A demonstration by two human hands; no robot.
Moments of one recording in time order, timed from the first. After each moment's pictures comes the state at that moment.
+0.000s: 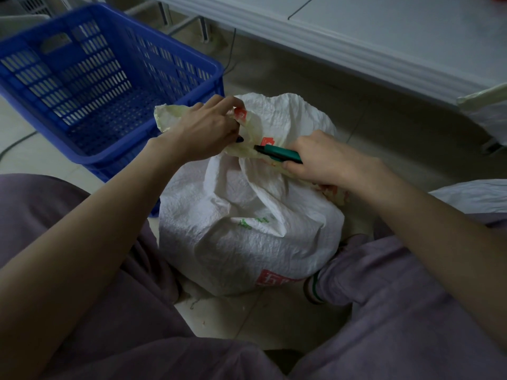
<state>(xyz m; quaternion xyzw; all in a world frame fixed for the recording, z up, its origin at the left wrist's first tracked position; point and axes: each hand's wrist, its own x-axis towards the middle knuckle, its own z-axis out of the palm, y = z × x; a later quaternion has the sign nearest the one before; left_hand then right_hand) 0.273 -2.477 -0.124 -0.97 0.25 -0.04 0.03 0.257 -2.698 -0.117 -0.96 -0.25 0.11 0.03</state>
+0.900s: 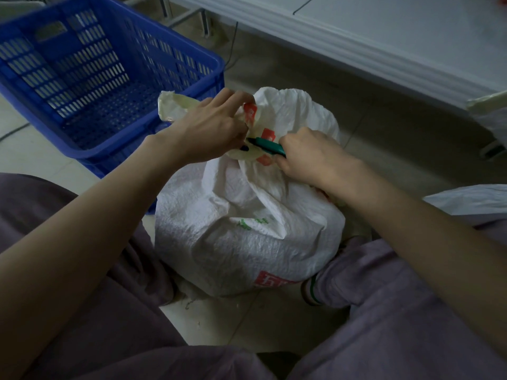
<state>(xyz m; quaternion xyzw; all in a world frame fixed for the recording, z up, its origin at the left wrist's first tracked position) 0.266 -2.478 -0.124 -0.94 0.32 -0.09 0.04 0.254 -2.674 -0.118 -0.97 -0.23 0.08 0.02</state>
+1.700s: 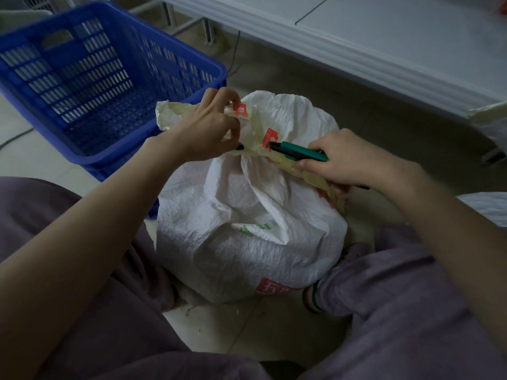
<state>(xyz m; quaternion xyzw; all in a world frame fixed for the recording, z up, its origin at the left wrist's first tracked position) 0.274 -2.470 -0.125 -0.97 0.23 -0.07 -0.04 0.257 -2.714 -0.094 -0.96 -0.21 0.17 0.10</state>
